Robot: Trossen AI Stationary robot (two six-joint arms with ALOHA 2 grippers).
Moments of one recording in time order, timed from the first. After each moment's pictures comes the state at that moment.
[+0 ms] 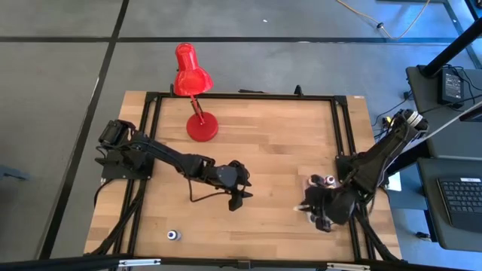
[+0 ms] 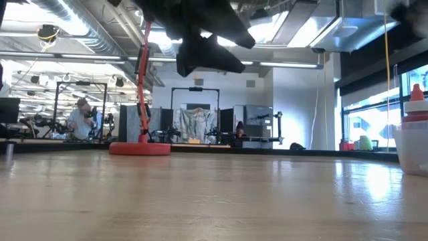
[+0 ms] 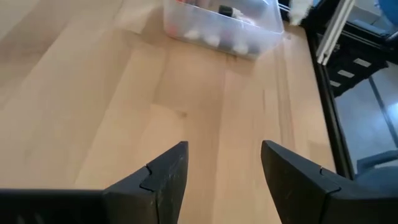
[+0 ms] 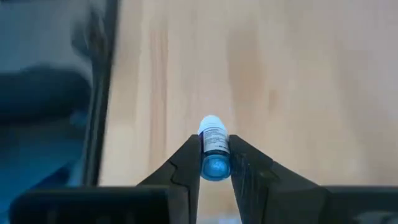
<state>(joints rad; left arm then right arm) -0.26 1.71 1.10 0.00 -0.11 -0.50 0.82 1.23 0.92 -0.63 0.39 0.77</state>
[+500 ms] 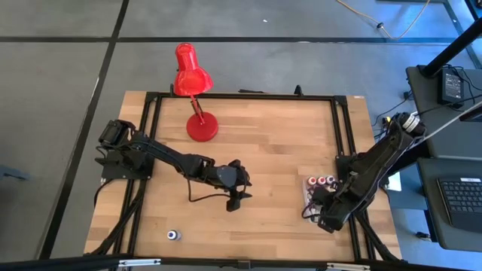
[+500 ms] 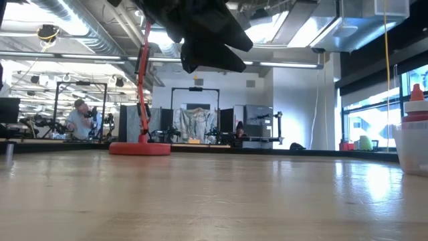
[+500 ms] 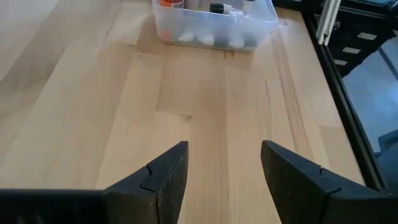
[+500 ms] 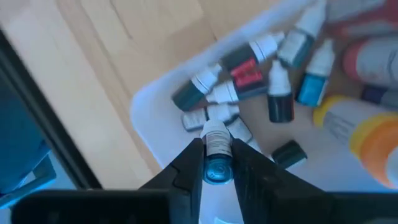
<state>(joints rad) -0.26 1.71 1.10 0.00 -0.11 -0.35 0.87 1.31 0.87 -0.90 0.03 1.35</state>
